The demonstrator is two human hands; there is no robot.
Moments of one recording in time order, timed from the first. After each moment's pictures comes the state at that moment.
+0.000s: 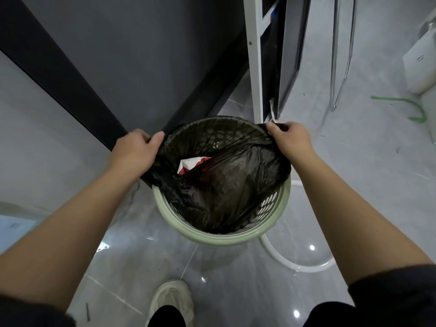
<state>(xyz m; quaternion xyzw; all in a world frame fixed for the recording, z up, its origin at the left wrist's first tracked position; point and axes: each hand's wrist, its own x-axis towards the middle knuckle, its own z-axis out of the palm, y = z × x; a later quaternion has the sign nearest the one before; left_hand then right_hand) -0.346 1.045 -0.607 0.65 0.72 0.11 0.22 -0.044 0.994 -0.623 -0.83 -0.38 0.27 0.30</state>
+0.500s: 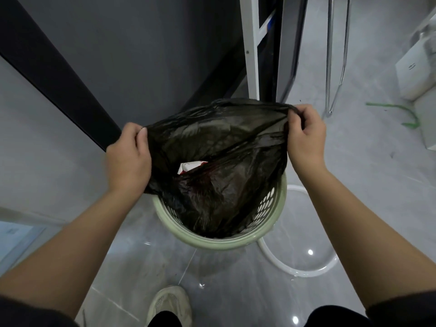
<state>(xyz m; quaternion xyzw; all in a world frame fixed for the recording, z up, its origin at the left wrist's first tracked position) -0.342 1.020 -0.600 0.66 0.63 0.37 0.14 -0.049 0.975 -0.591 -0.68 -0.42 0.17 0.57</state>
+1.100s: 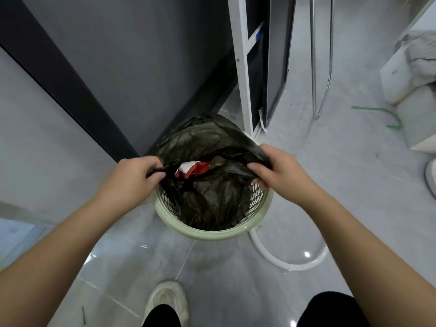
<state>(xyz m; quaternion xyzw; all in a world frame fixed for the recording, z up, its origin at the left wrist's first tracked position) -0.359 0.981 -0.571 0.79 0.57 0.10 0.22 -0.071 0.908 -0.576 -0.63 -0.57 0.40 0.35</state>
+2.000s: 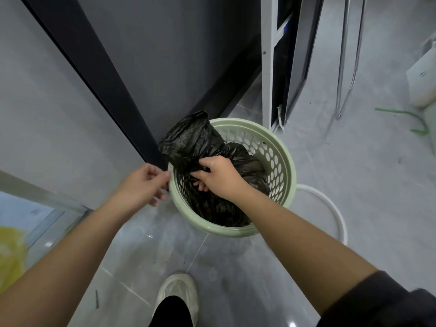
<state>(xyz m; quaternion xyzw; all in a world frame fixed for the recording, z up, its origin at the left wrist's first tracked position) -0.391 0.974 -0.616 0.53 0.65 0.19 0.51 -0.206 0.964 -0.632 -0.59 -0.58 0.47 0.30</state>
